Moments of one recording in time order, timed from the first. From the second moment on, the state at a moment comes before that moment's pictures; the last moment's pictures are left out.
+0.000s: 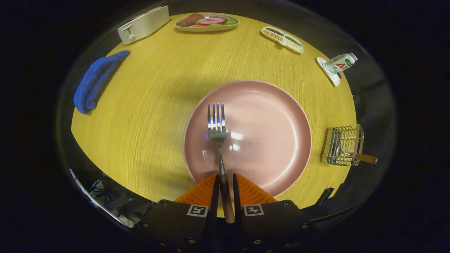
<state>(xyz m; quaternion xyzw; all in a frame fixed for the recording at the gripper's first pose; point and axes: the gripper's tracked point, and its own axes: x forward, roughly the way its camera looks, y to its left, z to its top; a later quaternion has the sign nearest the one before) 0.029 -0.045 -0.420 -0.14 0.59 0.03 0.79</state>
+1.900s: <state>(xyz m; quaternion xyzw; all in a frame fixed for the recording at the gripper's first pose) 0.052 -0.152 -0.251 -0.15 0.50 -0.12 0.84</state>
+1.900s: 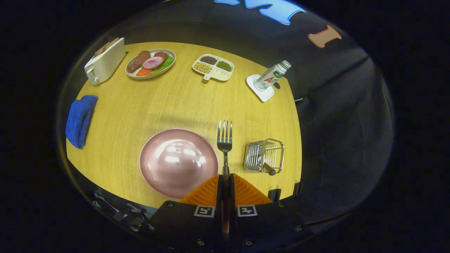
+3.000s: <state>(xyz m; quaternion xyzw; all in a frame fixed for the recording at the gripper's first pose) 0.023 -0.286 -0.266 -0.08 0.55 -0.20 0.81</state>
